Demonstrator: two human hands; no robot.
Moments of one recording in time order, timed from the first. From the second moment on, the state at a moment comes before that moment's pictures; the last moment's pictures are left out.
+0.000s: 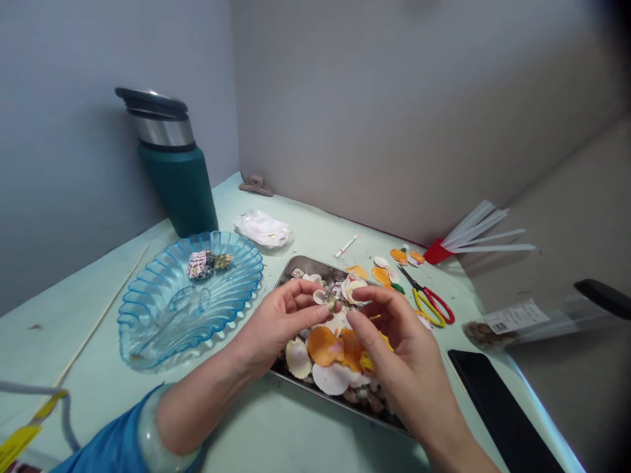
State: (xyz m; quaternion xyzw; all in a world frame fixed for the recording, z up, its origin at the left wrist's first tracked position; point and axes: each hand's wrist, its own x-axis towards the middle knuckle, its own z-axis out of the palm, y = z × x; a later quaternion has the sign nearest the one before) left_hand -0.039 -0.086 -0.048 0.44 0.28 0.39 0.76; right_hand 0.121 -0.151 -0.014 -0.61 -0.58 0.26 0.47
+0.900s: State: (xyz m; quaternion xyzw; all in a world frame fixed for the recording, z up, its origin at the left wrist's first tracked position) left_hand -0.037 -0.089 -0.042 0.45 0.29 0.38 0.75; right_hand 0.127 -0.147 -0.017 -0.56 -0.72 0.11 0.40
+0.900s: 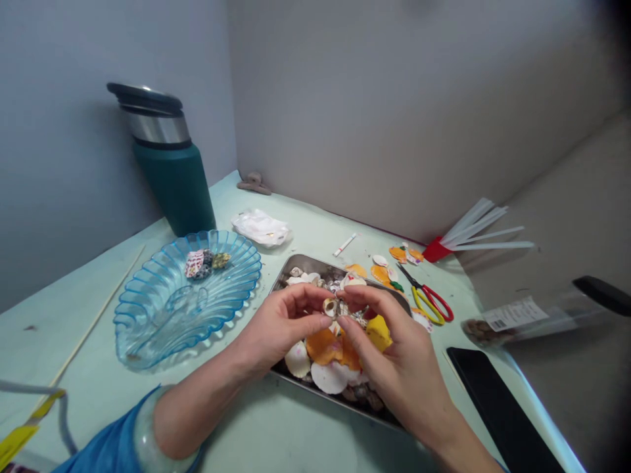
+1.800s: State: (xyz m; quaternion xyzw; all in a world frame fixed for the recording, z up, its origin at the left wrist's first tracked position) left_hand -0.033 -0.090 -0.040 0.48 0.33 0.36 0.73; right_hand 0.145 -0.144 -0.003 -0.47 -0.84 -0.09 0.26
